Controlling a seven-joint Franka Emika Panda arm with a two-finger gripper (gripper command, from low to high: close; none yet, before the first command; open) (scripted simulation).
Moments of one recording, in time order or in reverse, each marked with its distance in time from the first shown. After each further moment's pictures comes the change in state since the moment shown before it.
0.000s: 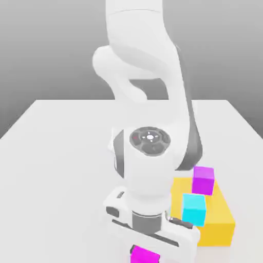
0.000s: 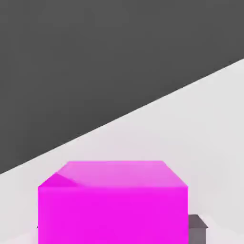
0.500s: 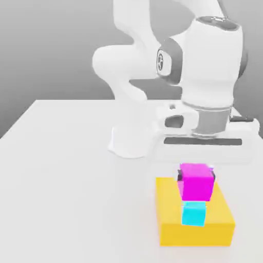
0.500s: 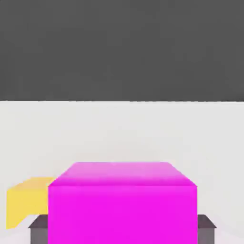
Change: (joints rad) arm 0.166 -0.530 0.129 -0.172 0.073 -0.301 -0.317
